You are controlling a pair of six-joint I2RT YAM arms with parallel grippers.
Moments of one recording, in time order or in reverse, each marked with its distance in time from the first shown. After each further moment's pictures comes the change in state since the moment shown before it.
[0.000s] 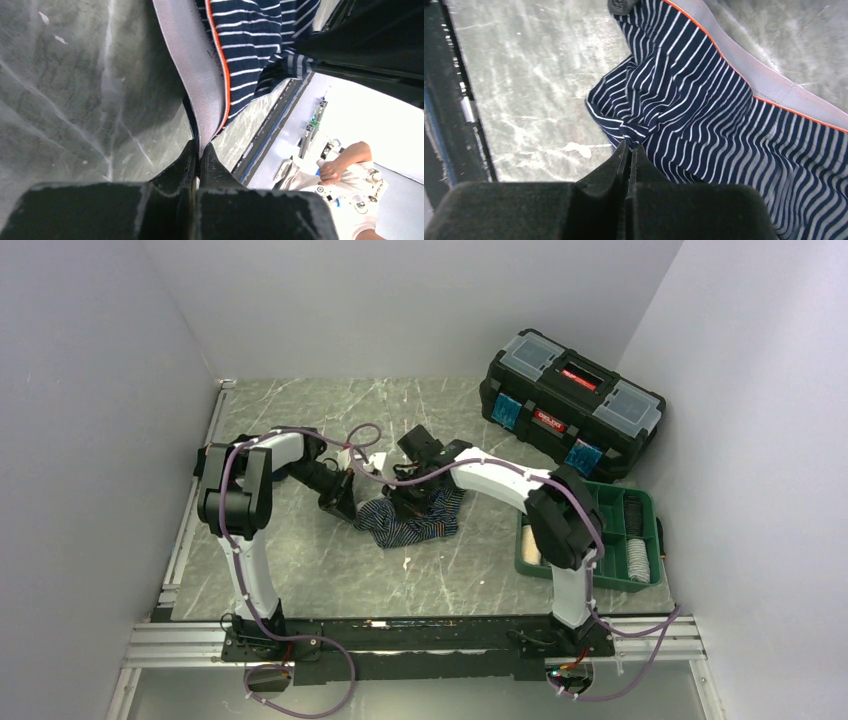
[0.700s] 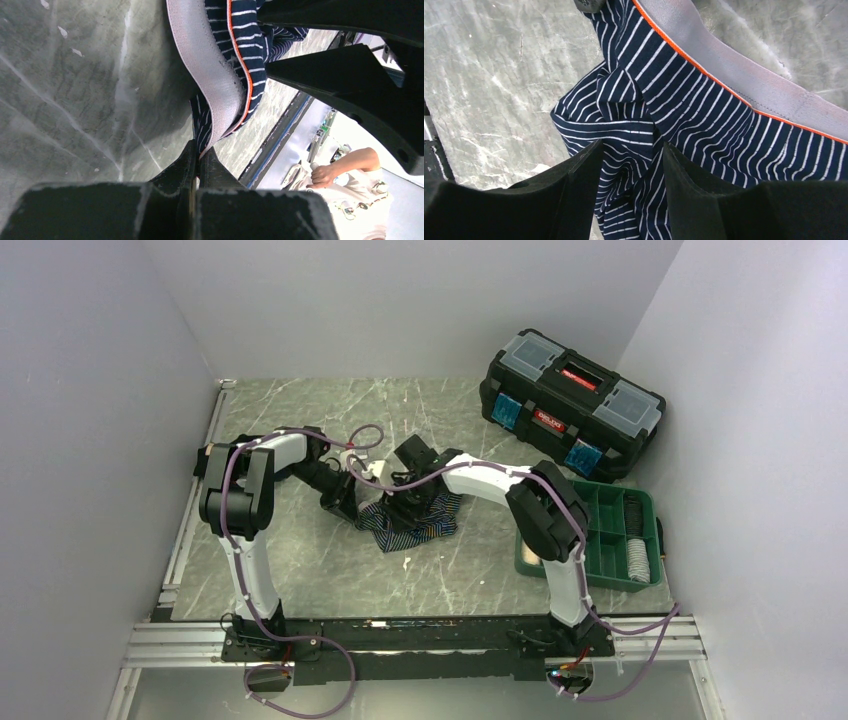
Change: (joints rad) left arm -0.018 0.000 -0.002 0.037 -0.032 -0.032; right arm 0.002 0.053 -0.035 0.096 0.021 0.019
